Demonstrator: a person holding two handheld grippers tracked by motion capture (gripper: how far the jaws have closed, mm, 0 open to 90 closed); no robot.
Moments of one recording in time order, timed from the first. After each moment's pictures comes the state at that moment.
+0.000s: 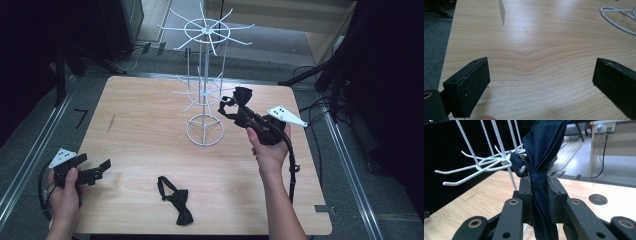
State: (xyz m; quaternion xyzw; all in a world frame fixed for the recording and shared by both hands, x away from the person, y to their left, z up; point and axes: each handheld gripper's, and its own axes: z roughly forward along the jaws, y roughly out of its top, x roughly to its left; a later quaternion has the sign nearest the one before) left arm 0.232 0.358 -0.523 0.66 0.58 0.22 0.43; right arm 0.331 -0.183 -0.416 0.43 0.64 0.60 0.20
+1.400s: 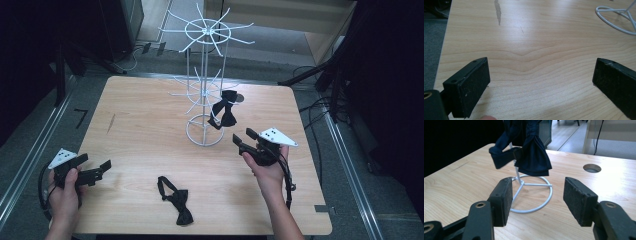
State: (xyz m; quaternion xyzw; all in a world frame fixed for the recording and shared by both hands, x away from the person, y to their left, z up) left arm 0.232 0.358 -0.523 0.67 0.57 0.21 0.43; right arm 0.298 -0.184 -0.465 0.44 0.69 0.54 0.21
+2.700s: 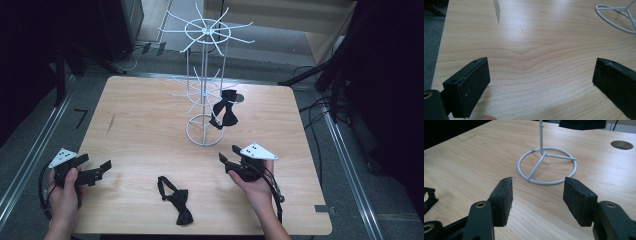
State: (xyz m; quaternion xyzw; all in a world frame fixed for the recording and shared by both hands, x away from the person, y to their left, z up) left arm 0.233 0.359 -0.524 0.67 0.57 0.21 0.43; right arm 0.272 -0.150 -0.498 0.41 0.74 0.50 0.18
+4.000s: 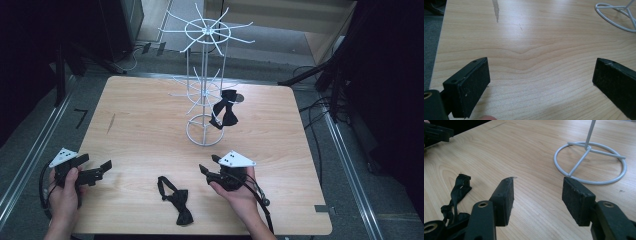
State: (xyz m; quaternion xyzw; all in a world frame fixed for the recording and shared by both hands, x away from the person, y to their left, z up) left arm 0.234 0.358 -0.524 0.67 0.57 0.20 0.43; right arm 0.251 -0.103 -0.505 0.36 0.77 0.50 0.15
